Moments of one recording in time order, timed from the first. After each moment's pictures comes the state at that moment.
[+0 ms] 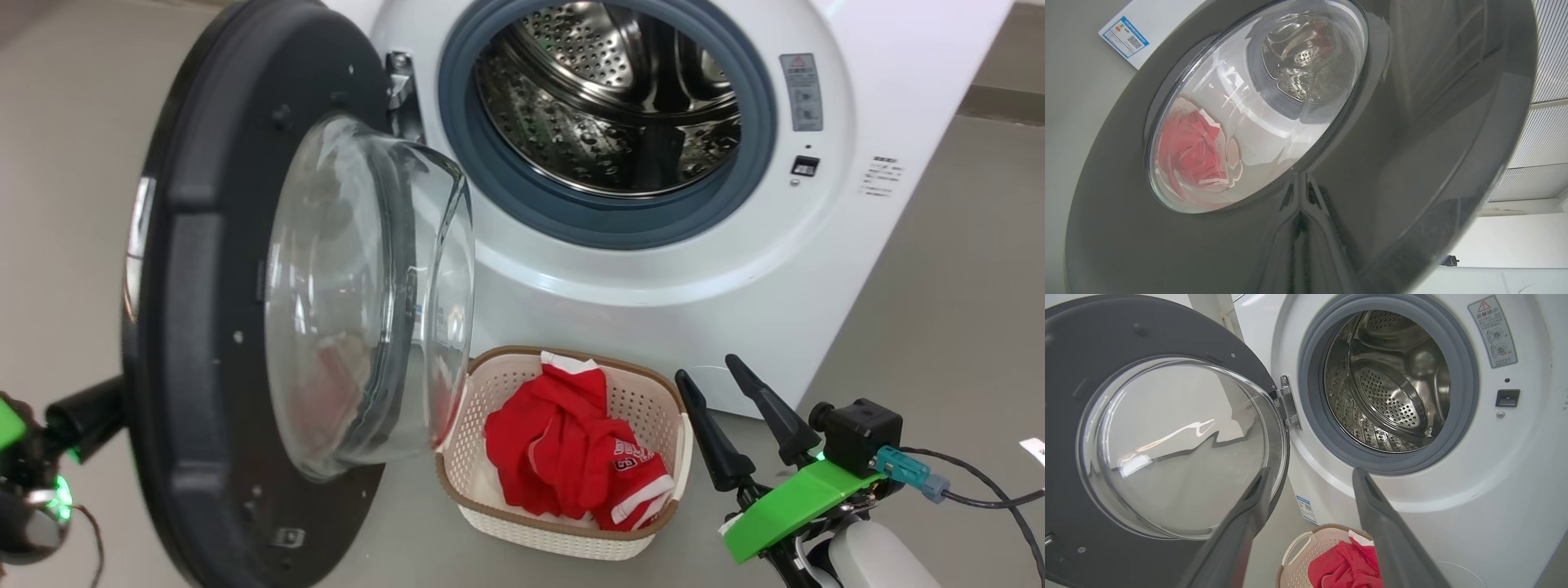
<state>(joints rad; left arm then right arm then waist) -0.34 0.39 0.13 0.10 -1.55 0.21 1.07 -0.24 -0.16 0.29 0.32 0.45 0.13 -0.25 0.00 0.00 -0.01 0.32</state>
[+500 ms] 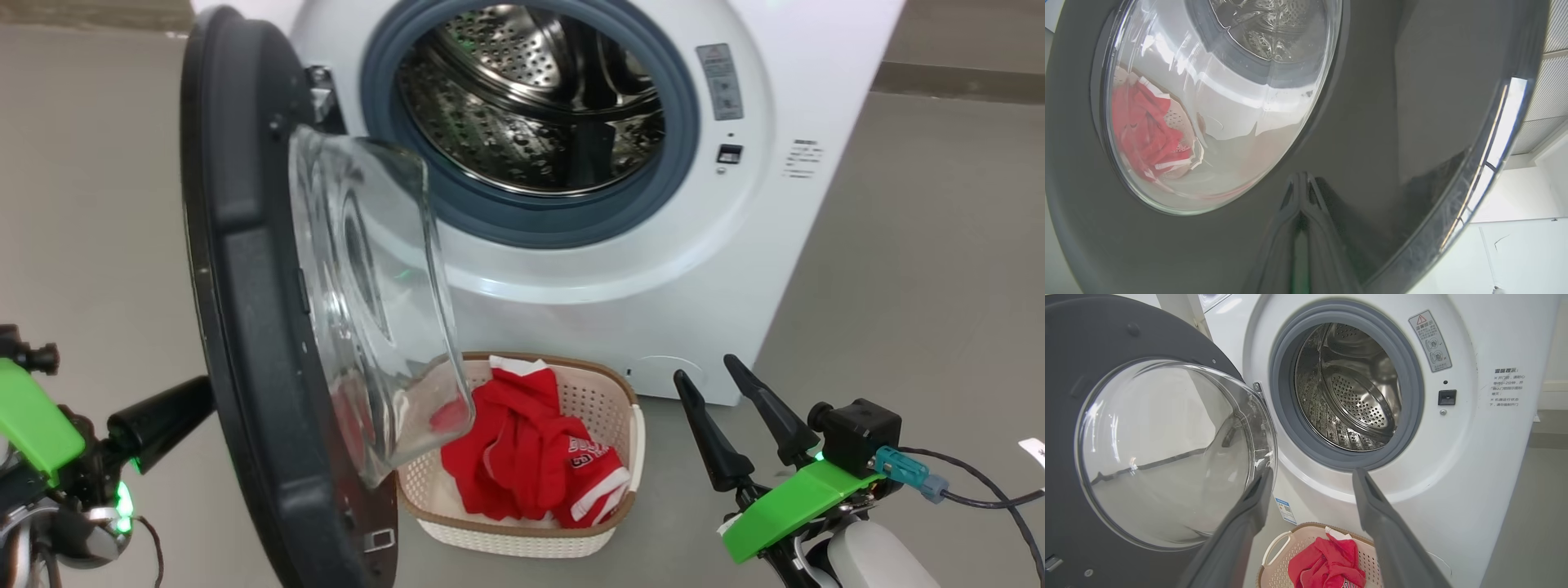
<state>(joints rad) -0.28 0.31 0.10 -0.08 -1.56 0.26 1.06 -0.24 -0.16 0.29 0.32 0.45 0.13 -0.25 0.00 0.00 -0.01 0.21</state>
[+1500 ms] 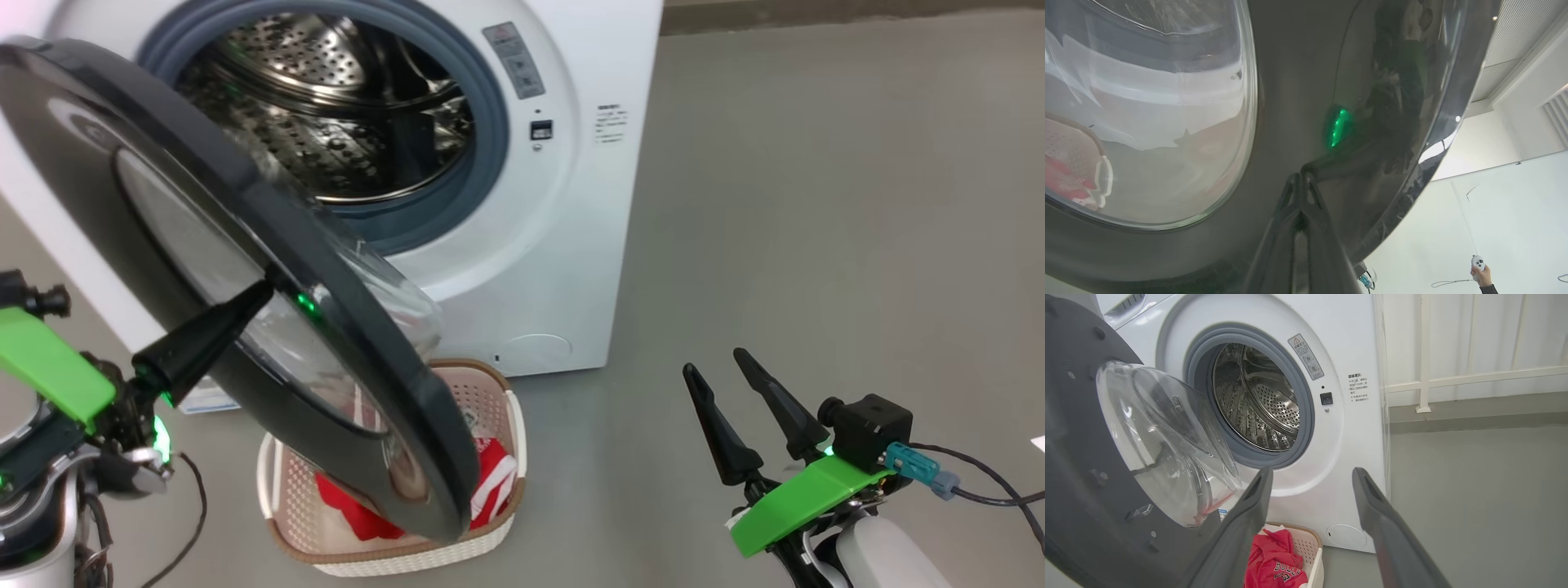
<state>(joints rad) -0.36 0.21 0.08 -0.08 -1.52 0.22 0.93 -0.24 -0.17 0.28 0.31 0.45 0.13 -0.25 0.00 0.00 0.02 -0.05</state>
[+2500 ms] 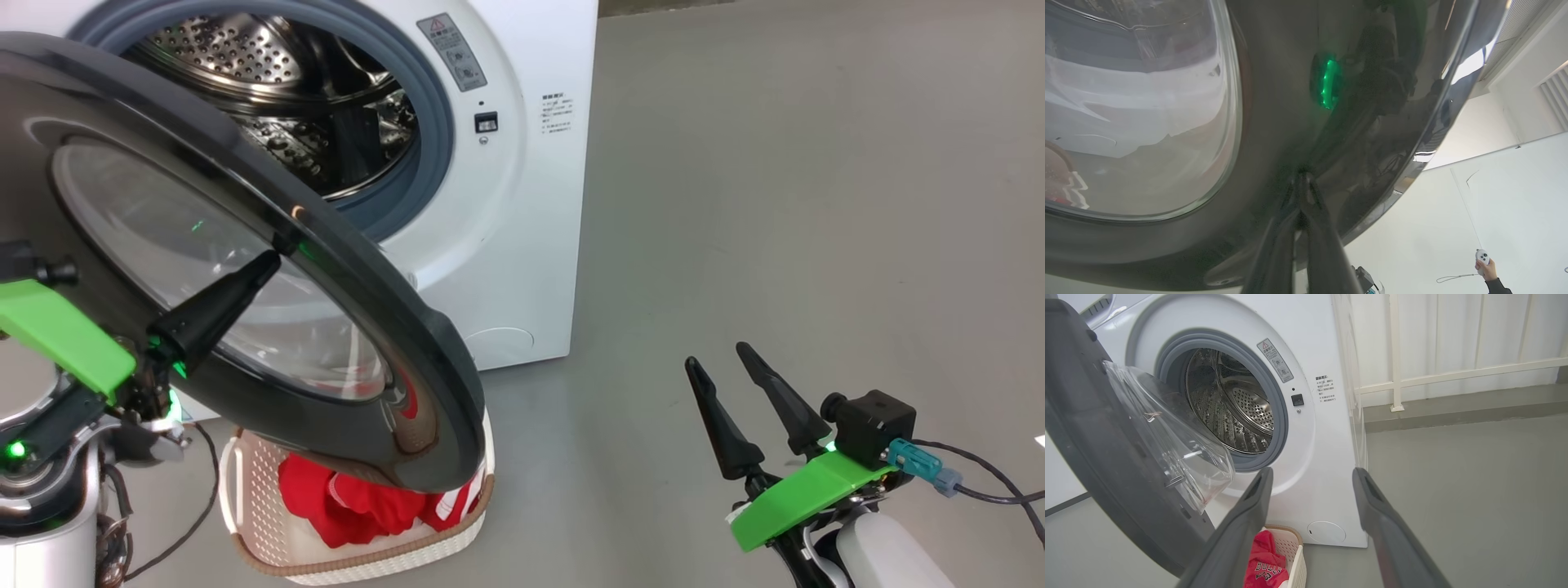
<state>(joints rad) -0.44 0.18 0.07 0.00 -1.47 0.16 0.87 -0.25 -0.16 0.26 0.30 0.44 0.13 -0.25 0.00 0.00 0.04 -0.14</state>
